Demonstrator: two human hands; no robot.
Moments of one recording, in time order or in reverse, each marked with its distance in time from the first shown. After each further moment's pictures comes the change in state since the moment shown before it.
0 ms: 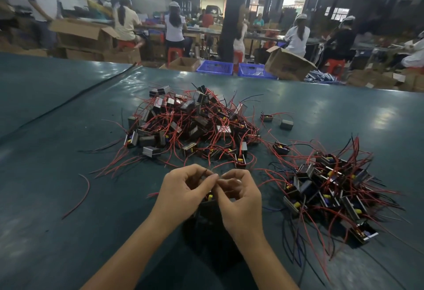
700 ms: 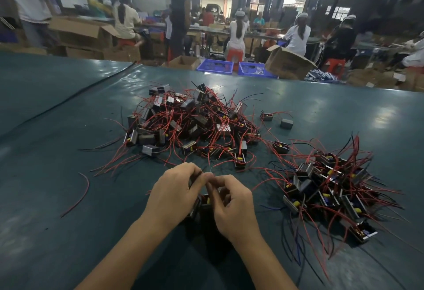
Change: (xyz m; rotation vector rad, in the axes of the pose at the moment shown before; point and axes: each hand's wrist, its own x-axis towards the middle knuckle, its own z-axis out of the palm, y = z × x) left_hand 0.001 -0.012 -0.009 0.413 0.051 0.106; right_hand 0.000 0.013 0.002 -0.314 -0.129 -0.131
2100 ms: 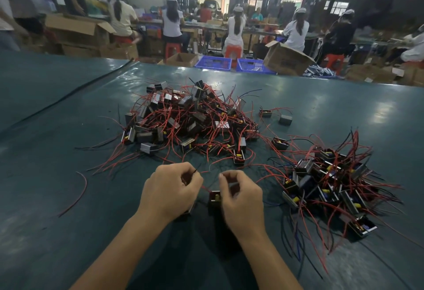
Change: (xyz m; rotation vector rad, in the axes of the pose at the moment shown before) left_hand -0.002 0.009 -0.007 0.059 -0.008 -0.200; right_hand -0.001 0.003 -0.008 -0.136 0.171 0.143
